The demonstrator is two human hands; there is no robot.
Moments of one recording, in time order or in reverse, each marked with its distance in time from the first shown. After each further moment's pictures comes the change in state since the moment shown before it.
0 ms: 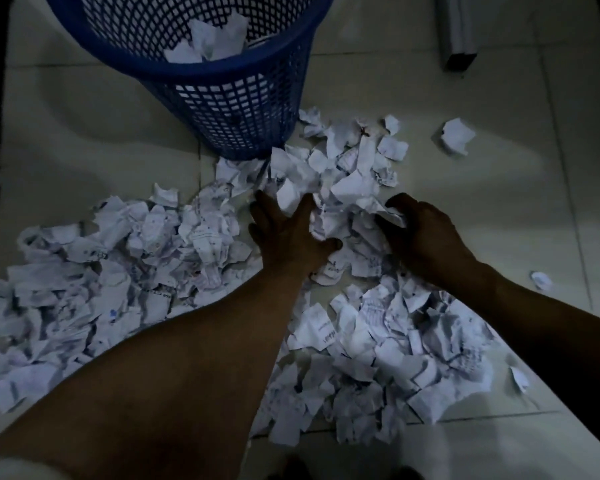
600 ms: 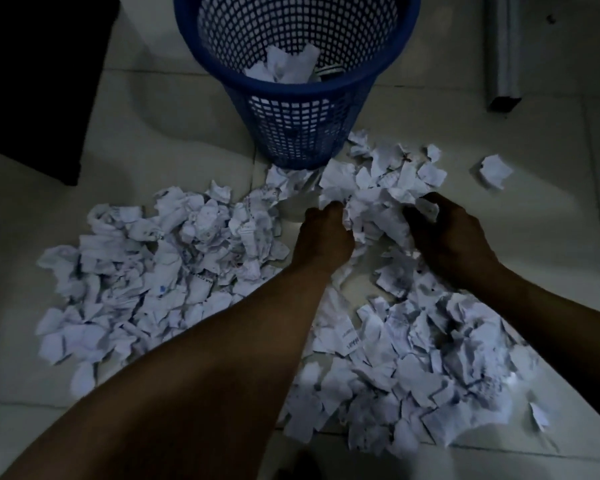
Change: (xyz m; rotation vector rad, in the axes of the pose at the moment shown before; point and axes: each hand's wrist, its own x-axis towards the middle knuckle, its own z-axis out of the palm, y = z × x) left_hand -0.018 0.005 -0.037 -0.271 0.056 0.021; right_hand 0.006 -0.045 -0.021 0.204 0.008 0.016
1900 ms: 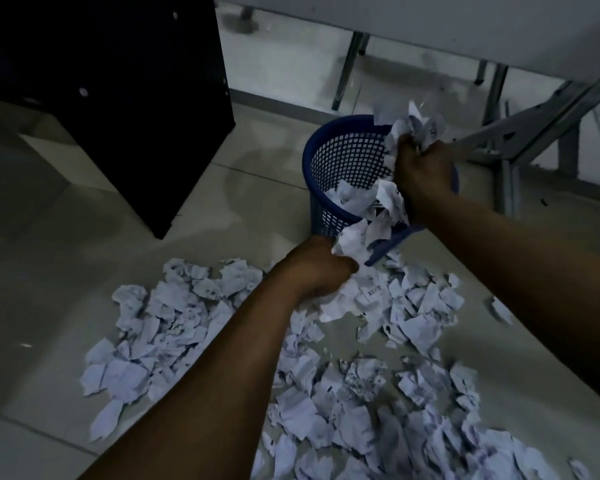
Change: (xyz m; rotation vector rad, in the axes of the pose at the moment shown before) left_hand -0.052 0.014 -0.173 -0.333 -0.036 -0.063; right_hand 0.111 -0.236 -0.019 0.539 0.321 -0.181
